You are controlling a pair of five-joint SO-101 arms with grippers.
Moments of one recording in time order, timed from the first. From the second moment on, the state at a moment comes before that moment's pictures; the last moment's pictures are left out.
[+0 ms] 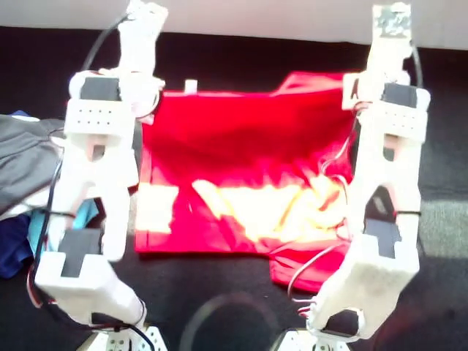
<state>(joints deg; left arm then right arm) -3.9 10.5 -13.2 67.2 -14.1 5.0 21.5 -23.9 59.5 11.5</state>
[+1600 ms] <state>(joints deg) -4.0 -24.1 27.0 92.4 -15.9 4.4 -42.9 44.0 77.4 13.2</state>
